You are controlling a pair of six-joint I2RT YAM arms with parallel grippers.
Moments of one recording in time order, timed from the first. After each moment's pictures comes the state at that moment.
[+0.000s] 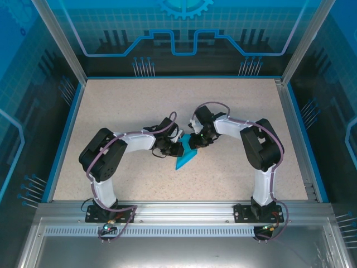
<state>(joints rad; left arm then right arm) -0.58 1.85 1.01 -0.31 0.37 -0.40 0.51 1.97 1.26 -0.62 -0.39 0.20</state>
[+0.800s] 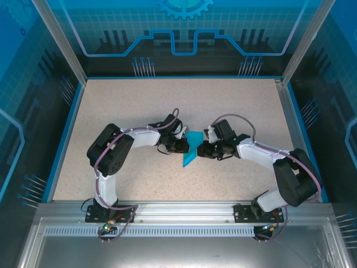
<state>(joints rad) -0.58 1.95 1.11 -0.28 0.46 -0.48 0.53 1.47 0.74 -0.27 -0.48 0.63</state>
